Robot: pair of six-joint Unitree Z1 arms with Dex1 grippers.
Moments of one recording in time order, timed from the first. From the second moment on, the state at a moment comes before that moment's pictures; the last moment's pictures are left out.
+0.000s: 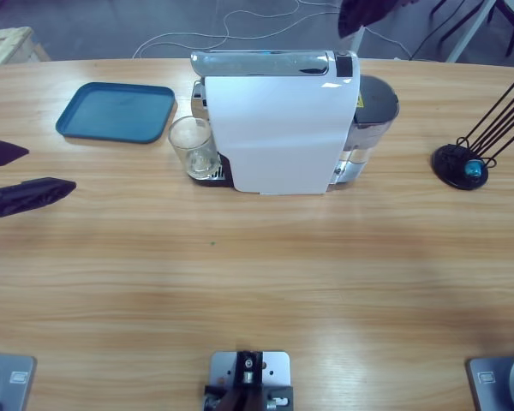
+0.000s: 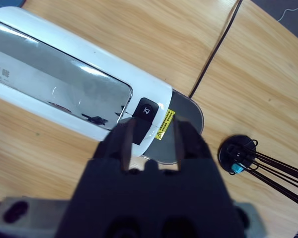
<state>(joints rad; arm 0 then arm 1) -0.71 1.05 -0.62 0.22 0.05 0.02 0.71 2.08 -2.35 1.39 -0.19 0.18</state>
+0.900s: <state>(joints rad) -0.71 1.05 -0.62 0.22 0.05 0.02 0.71 2.04 -2.29 1.39 -0.19 0.21</state>
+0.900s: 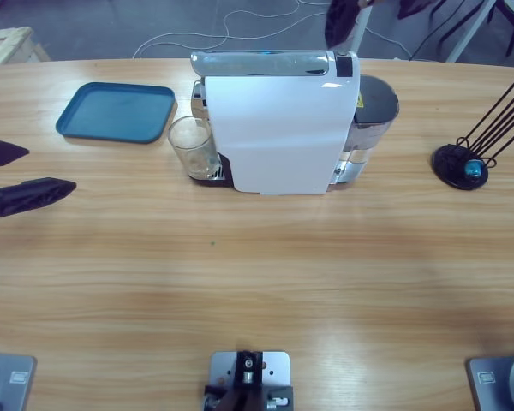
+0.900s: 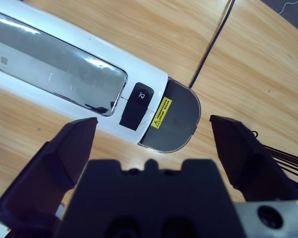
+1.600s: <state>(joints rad) -0.71 1.06 -0.60 0.16 0.05 0.02 0.73 1.24 -1.11 0.66 -0.19 0.22</state>
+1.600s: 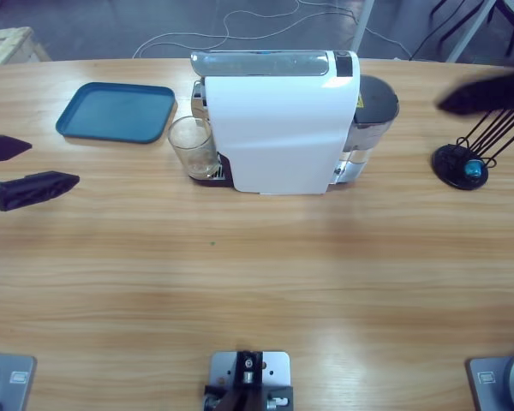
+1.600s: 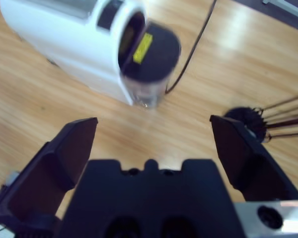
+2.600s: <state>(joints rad) -0.72 1.08 -0.51 -0.02 0.03 0.02 0.73 0.82 -0.46 0.09 -0.10 0.16</state>
